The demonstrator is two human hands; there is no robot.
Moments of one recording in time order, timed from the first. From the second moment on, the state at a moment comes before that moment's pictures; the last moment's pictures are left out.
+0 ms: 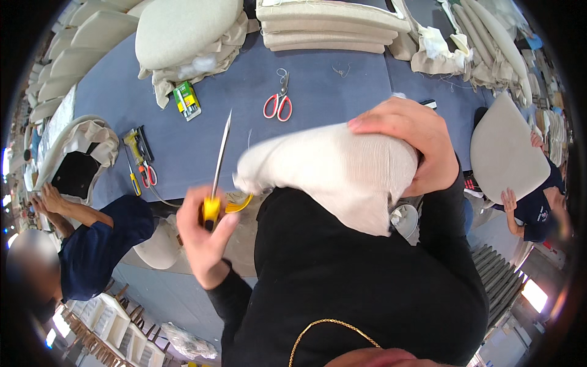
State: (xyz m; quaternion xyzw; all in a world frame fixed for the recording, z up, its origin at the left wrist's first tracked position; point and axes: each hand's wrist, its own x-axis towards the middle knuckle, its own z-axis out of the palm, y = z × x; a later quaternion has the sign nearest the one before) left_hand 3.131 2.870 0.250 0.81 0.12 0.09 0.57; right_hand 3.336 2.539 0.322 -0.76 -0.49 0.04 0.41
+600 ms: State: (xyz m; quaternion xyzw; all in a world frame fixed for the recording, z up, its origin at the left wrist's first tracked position) left_hand 3.264 2.779 0.283 0.71 -0.26 -0.05 0.66; right_hand 3.309 2.543 0.294 -0.77 -0.45 -0.09 0.44
